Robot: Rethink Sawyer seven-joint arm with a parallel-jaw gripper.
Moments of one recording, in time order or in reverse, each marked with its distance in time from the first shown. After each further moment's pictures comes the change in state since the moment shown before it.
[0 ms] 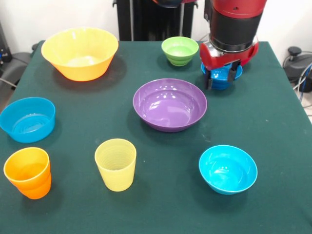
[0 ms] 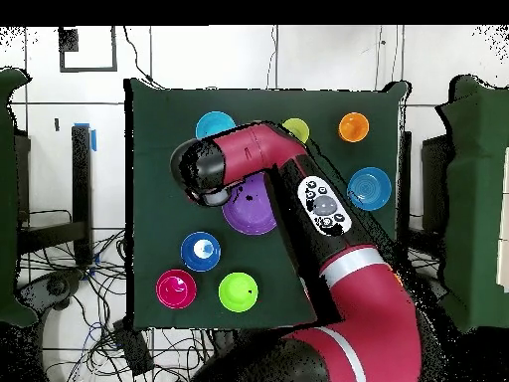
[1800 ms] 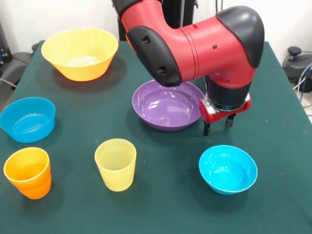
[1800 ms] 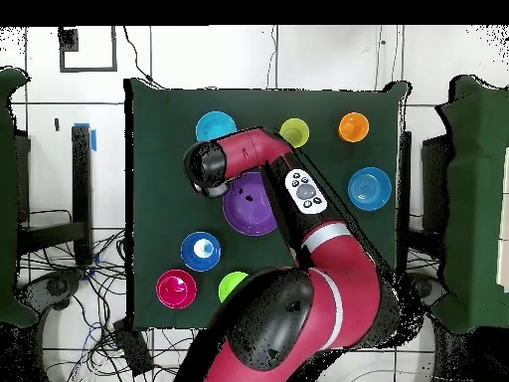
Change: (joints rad) arm 0.034 0.290 0.004 -0.219 -0.130 -0.046 0.000
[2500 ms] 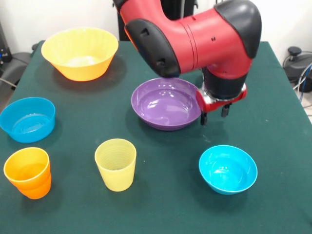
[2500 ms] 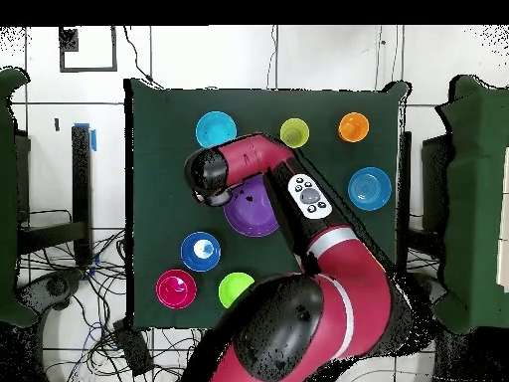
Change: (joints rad) arm -0.025 -0.052 0.001 0.098 0.006 0.011 0.000
